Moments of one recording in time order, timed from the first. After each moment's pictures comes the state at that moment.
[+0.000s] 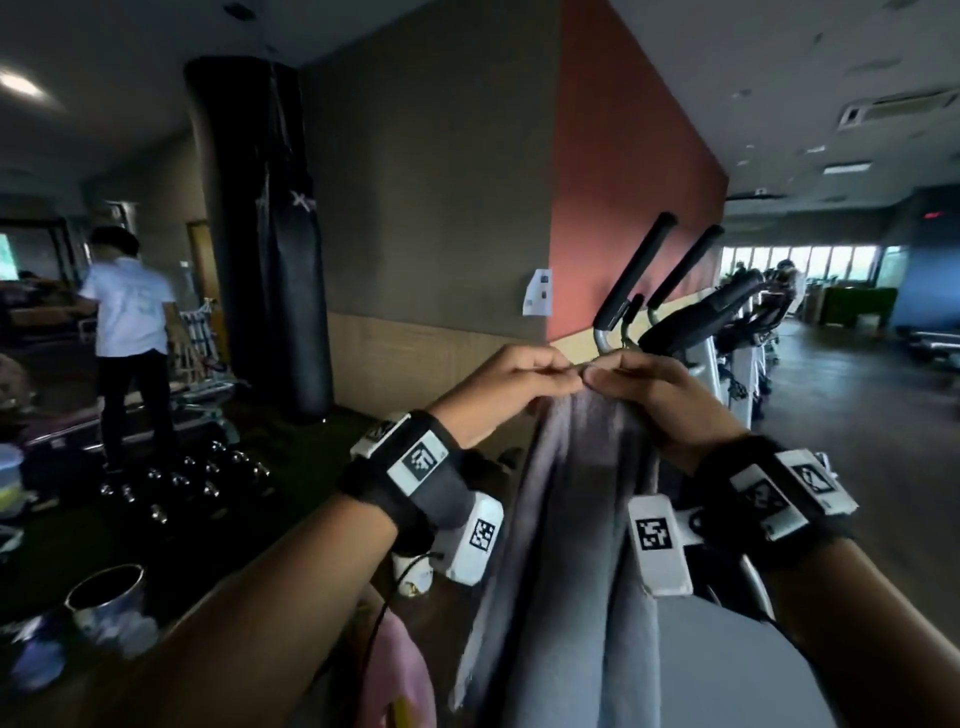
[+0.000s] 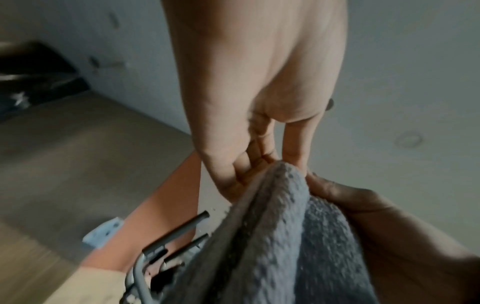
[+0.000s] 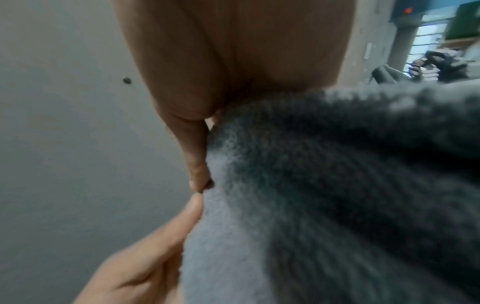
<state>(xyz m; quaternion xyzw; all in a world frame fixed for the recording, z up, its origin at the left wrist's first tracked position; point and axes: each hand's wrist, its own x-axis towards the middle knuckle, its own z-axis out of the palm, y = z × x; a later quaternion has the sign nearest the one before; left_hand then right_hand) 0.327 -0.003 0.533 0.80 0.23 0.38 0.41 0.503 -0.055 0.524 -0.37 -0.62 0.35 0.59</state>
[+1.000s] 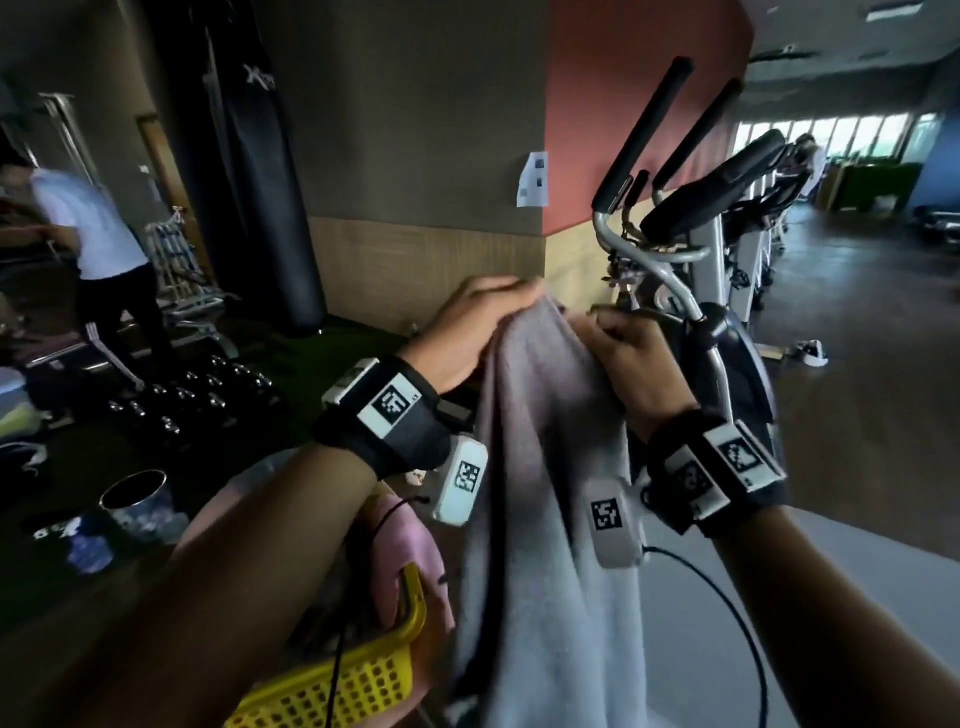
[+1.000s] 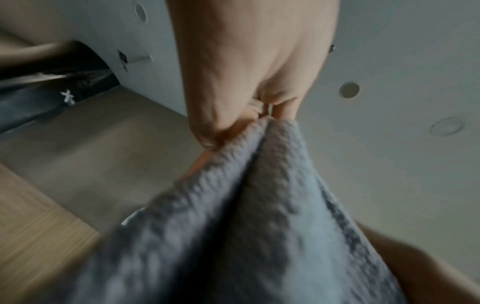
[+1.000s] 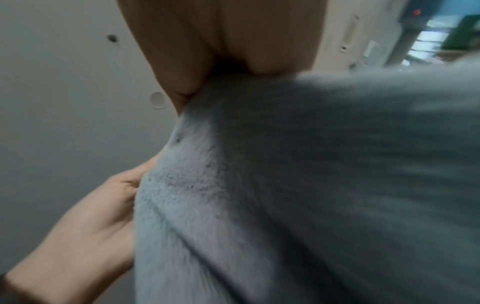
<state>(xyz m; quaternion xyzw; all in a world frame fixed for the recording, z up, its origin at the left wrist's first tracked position) 0.319 -0.009 0.470 0.66 0.25 0.44 0.55 0.479 -0.060 0.430 -0.43 -0.60 0.28 0.61</state>
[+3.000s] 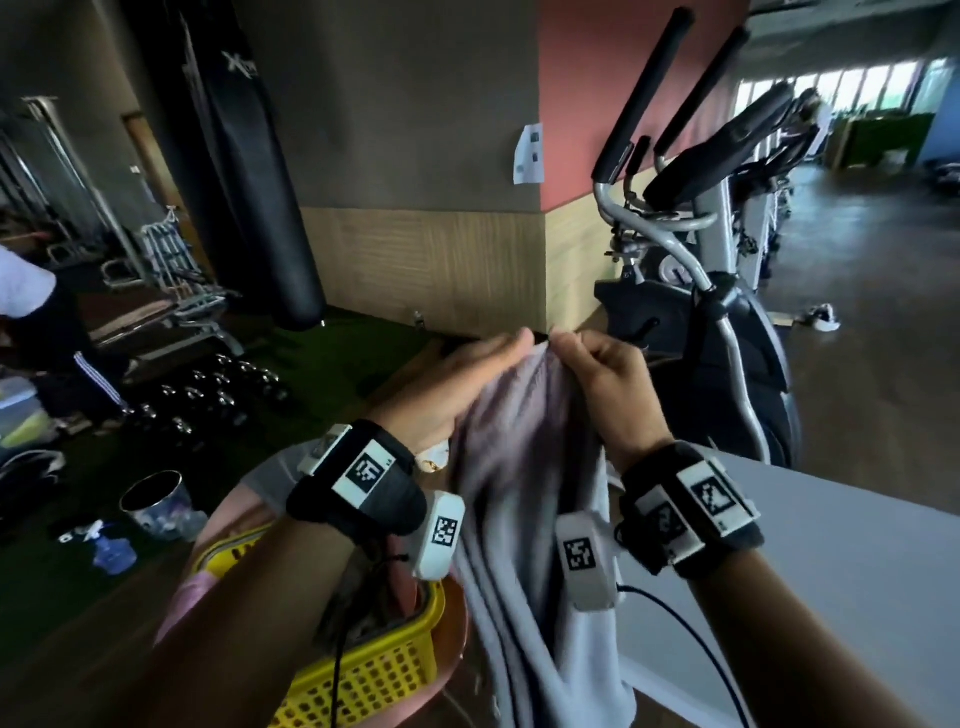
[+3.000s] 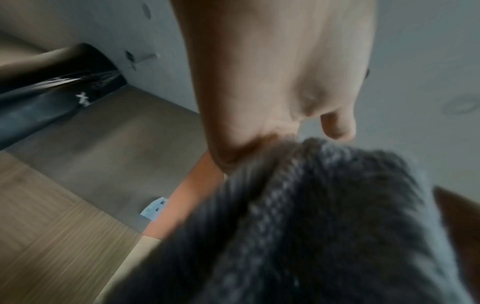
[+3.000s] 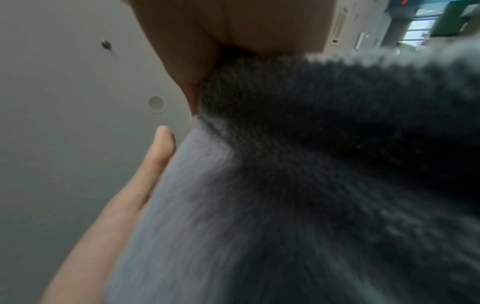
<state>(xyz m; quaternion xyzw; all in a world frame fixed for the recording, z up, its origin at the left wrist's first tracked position) 0.292 -0.012 0.403 0.68 0.23 0.35 0.60 0.446 -0.065 0.394 -0.43 -0.55 0.28 0.66</state>
